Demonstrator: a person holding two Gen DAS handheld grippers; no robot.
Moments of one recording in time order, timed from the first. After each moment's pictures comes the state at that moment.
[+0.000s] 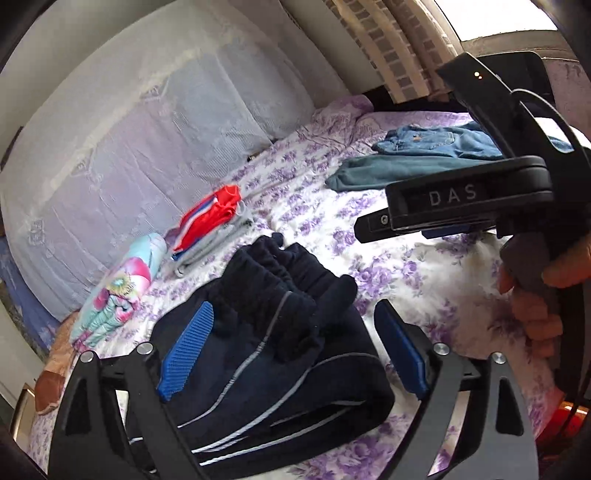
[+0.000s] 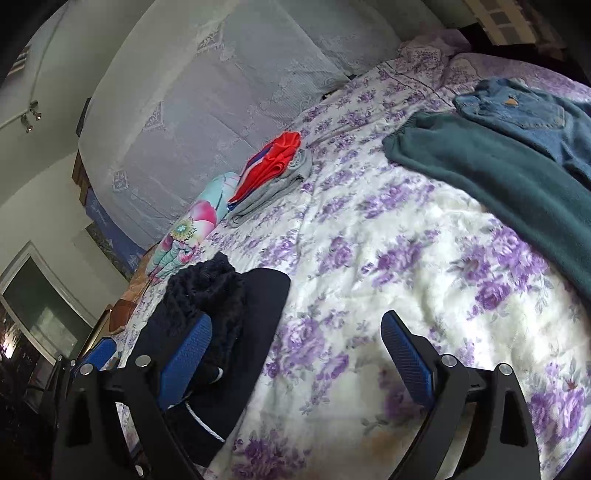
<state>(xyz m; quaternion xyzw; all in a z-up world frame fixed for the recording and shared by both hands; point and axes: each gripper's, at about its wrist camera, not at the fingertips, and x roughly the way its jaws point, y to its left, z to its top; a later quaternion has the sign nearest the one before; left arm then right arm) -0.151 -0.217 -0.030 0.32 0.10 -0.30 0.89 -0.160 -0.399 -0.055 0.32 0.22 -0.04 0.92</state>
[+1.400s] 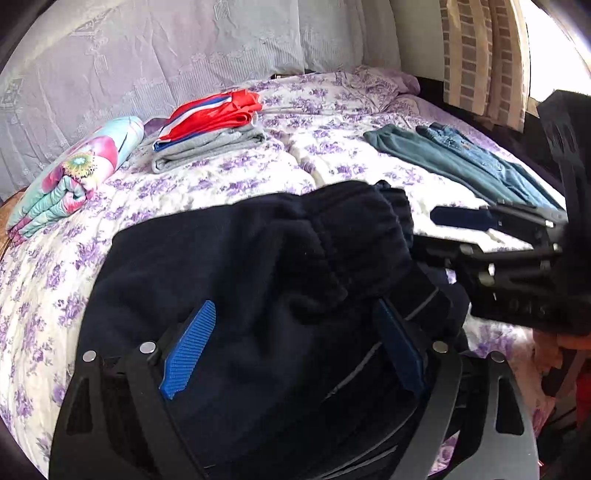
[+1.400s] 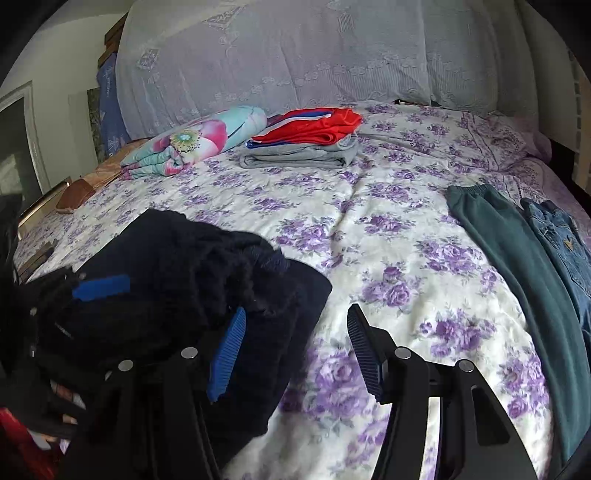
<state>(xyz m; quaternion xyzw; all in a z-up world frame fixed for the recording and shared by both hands) -0.026 -0.178 -0.048 0.18 0.31 -0.34 0.87 -0.077 -0.337 -0.034 0.08 0.32 -0.06 0.94</state>
